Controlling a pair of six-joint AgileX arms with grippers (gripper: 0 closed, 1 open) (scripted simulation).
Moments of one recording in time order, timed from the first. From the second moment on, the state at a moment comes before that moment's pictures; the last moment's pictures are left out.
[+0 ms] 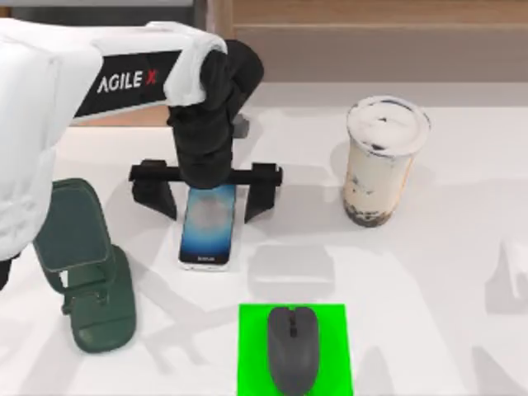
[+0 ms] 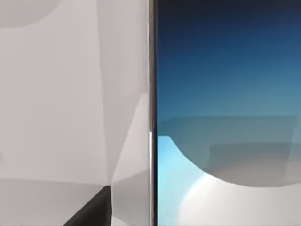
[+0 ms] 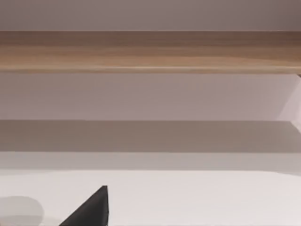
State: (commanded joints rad) left arm -0.50 2.32 1.71 -0.96 0.00 -0.41; right arm 0.00 0.00 0.00 0.00 0.00 0.00
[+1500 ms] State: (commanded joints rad) left arm -0.50 2.26 1.77 -1.07 0.00 -0.41; right arm 0.00 0.00 0.00 0.00 0.00 0.00
